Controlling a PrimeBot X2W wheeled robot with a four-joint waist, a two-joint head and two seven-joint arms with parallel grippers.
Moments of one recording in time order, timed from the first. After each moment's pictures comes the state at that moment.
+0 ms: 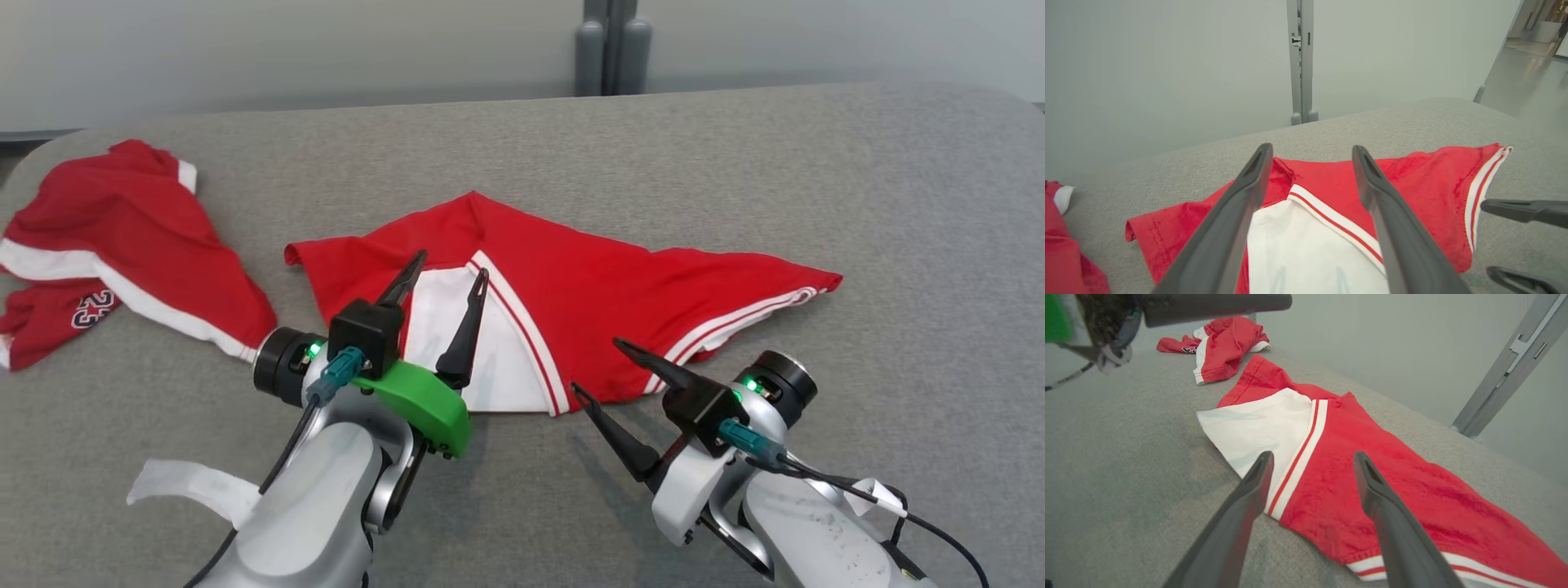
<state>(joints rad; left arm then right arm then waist) -0.48 0.08 -0.67 0.43 -0.46 0.10 -0.25 -0.25 -0.11 0.57 0.35 -0.03 0.12 -0.25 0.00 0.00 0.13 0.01</state>
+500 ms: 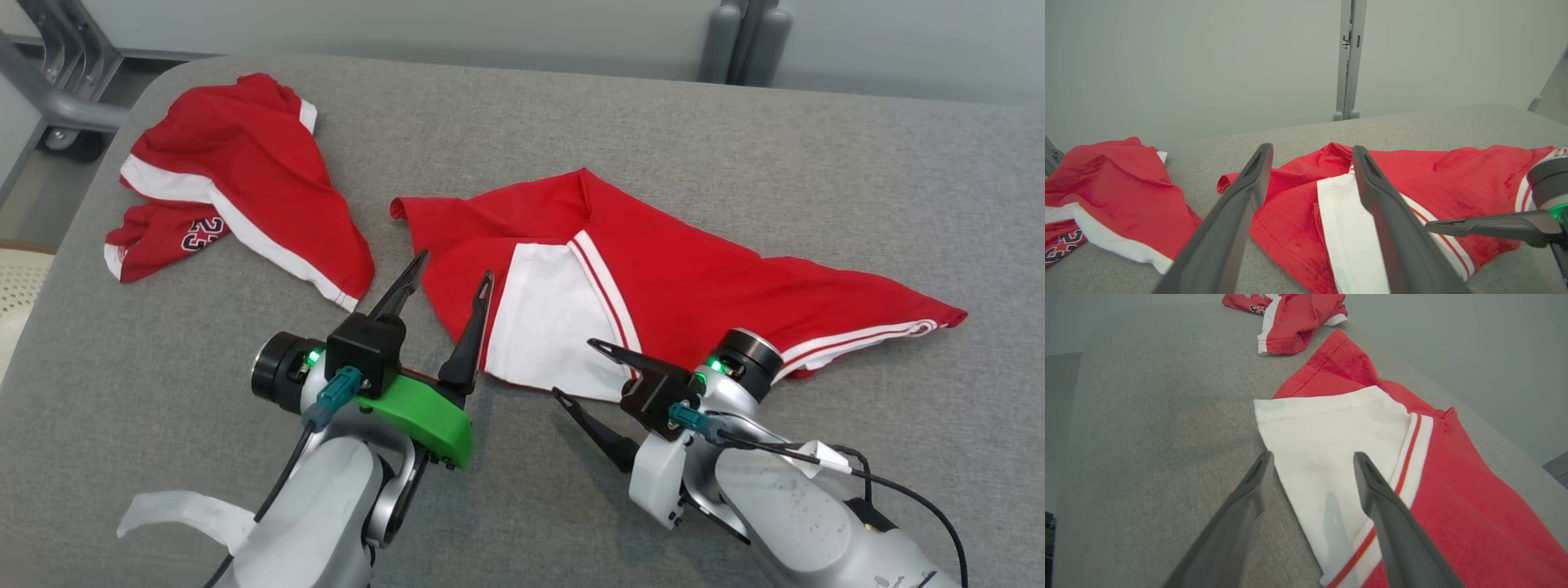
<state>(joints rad) -0.41 0.09 -0.62 0.30 -0.40 0.10 -0.25 -0.40 -0.09 0.71 0.57 -0.07 0.12 -0.25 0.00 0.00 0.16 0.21</state>
